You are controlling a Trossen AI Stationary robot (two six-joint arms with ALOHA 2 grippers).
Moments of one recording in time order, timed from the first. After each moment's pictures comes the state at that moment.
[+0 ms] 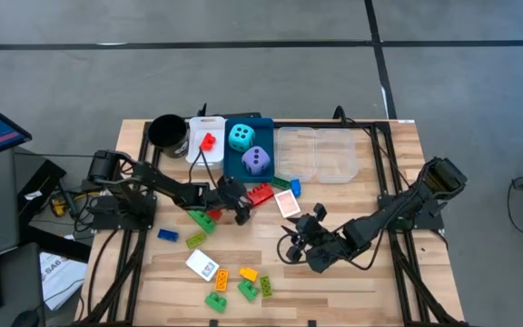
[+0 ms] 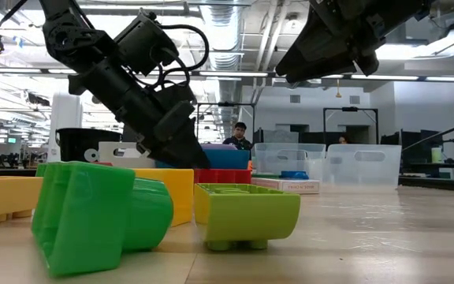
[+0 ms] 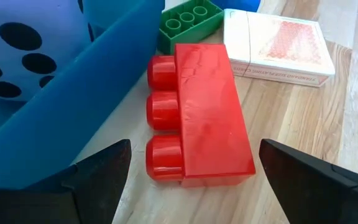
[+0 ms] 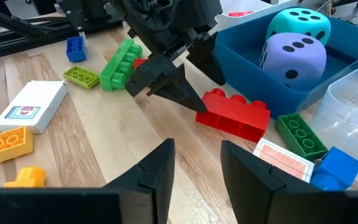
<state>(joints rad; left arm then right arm) -0.03 1.70 0.63 0.38 -0.37 -0.38 0.55 1.64 0.97 -0.17 0.92 0.76</state>
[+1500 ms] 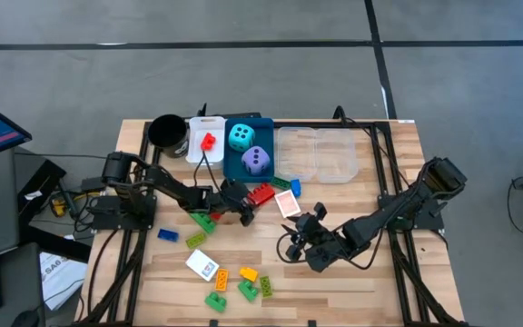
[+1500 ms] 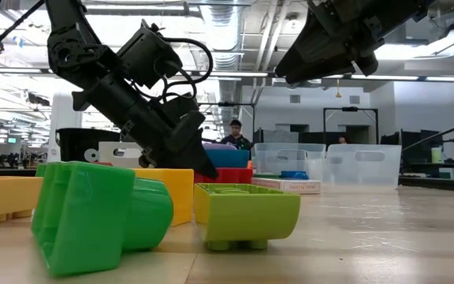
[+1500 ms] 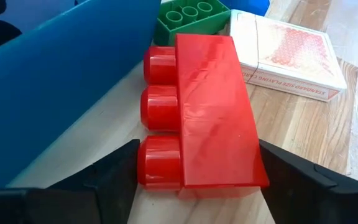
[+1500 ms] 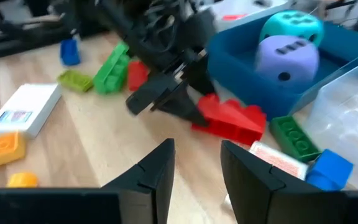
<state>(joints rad) -0.03 1.82 0.63 0.52 -0.38 -0.48 0.54 1.64 0.97 -0.17 0.94 0.76</state>
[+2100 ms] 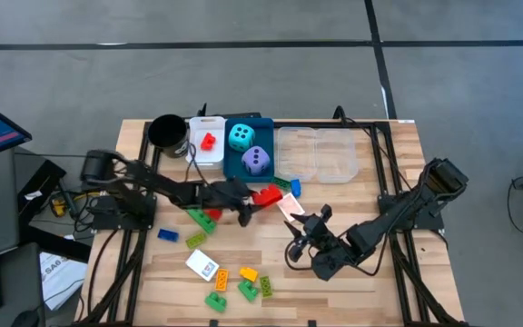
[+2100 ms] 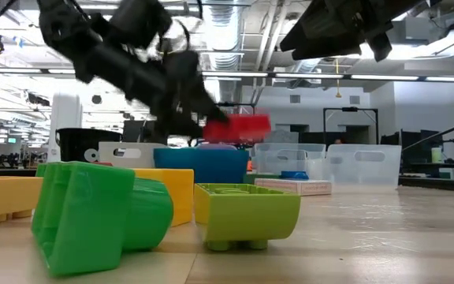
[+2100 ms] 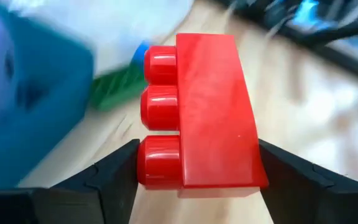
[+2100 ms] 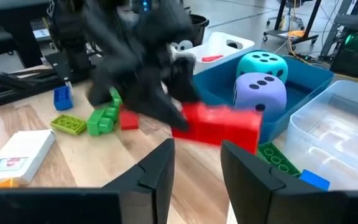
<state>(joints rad) -0.04 1.62 0.63 0.54 -0.23 -0.45 0.60 1.64 0.97 -0.12 1.15 0.79</state>
